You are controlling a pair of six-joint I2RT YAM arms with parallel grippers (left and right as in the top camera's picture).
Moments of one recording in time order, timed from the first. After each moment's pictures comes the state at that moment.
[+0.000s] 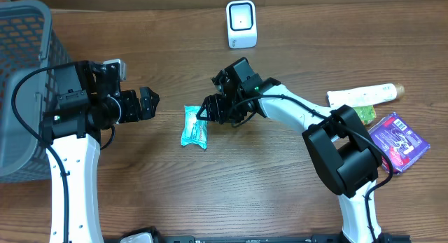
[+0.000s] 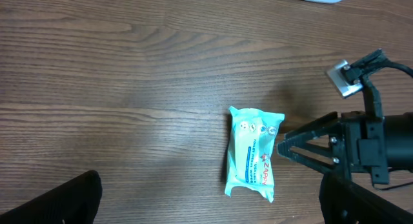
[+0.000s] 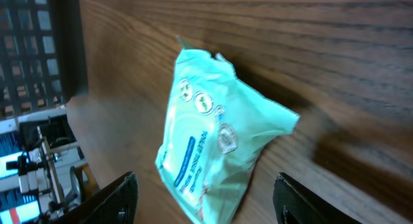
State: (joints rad) left arm 0.23 1.32 1.23 -0.92 0.31 0.03; right arm 0.60 2.17 1.48 -0.36 -0.69 0.57
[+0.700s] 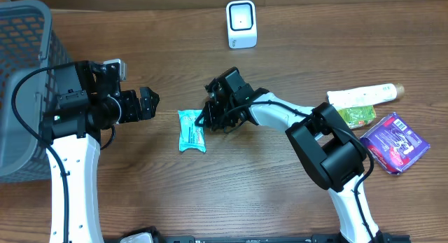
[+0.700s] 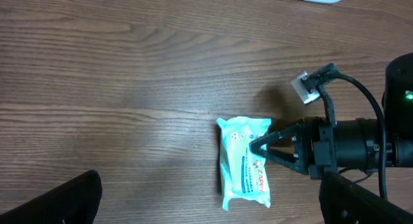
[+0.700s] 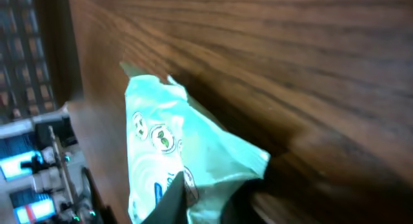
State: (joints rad) left arm 0.23 1.32 1.23 -0.92 0.32 0.03; right arm 0.65 2.27 1.47 -0.21 -0.70 0.65
